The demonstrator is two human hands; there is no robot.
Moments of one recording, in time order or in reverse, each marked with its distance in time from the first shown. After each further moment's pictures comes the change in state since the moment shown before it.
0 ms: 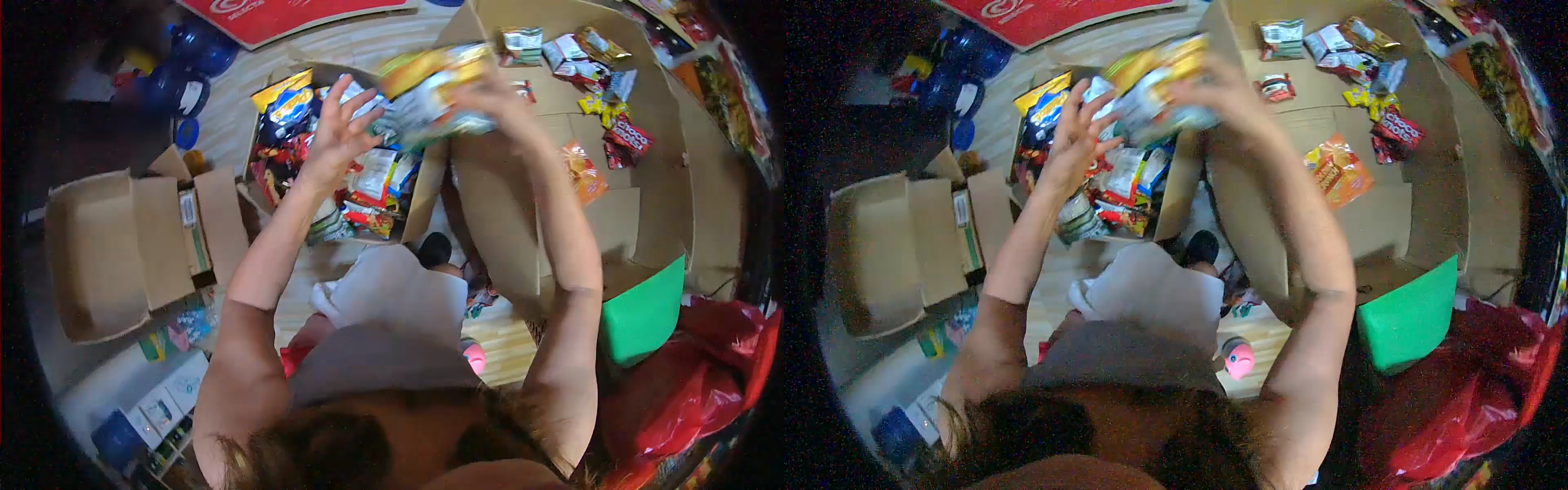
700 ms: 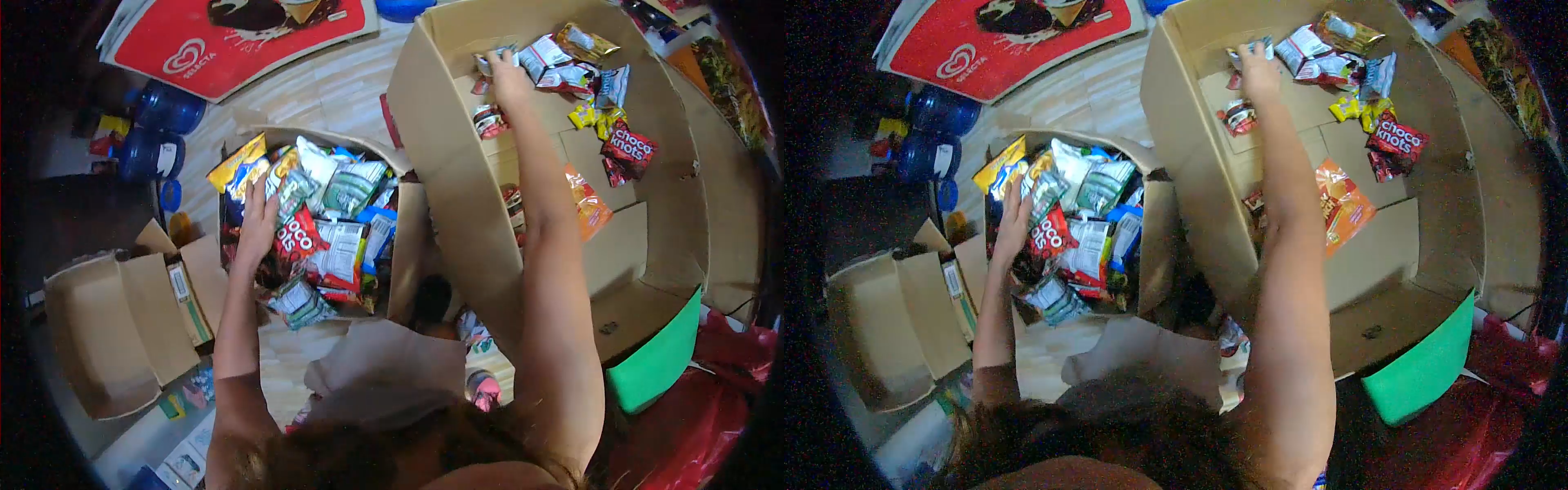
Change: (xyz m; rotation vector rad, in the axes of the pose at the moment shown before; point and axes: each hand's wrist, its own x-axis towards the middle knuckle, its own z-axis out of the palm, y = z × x) left_hand 0.034 -0.057 -0.150 1.336 0.190 -0.173; right_hand 0.172 0.169 -0.178 -1.290 0.474 0.095
